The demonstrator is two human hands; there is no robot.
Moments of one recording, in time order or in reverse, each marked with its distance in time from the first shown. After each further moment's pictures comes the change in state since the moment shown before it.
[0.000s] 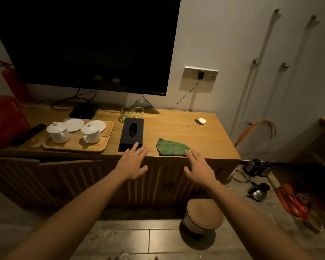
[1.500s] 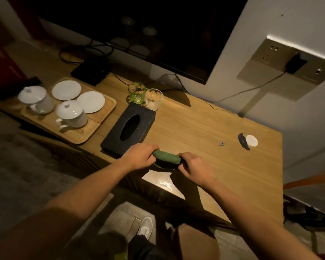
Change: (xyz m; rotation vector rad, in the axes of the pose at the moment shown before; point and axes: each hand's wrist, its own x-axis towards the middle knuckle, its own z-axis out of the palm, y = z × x) left_hand 0.289 -0.039 0.071 -0.391 -0.130 -0.267; right_hand 0.371 0.090 0.066 -0.030 -0.237 -0.701
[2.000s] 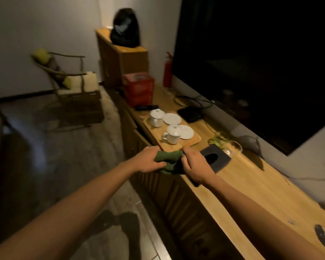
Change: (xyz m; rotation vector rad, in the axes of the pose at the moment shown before) left_hand -0.284 -0.043 -0.086 -0.215 0.441 -0.484; right_hand 0.051 -0.284 -0.069 0.152 0.078 -0.623
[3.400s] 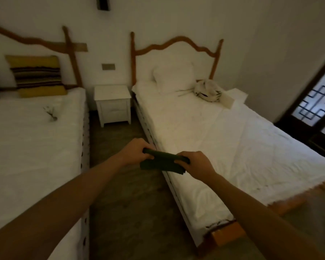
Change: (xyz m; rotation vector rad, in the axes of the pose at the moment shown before) left_hand -1.017 -0.374 -0.150 -0.094 1.139 -1.349; right_hand 0.023 -1.062 0.457 0.237 -0.795 -1.553
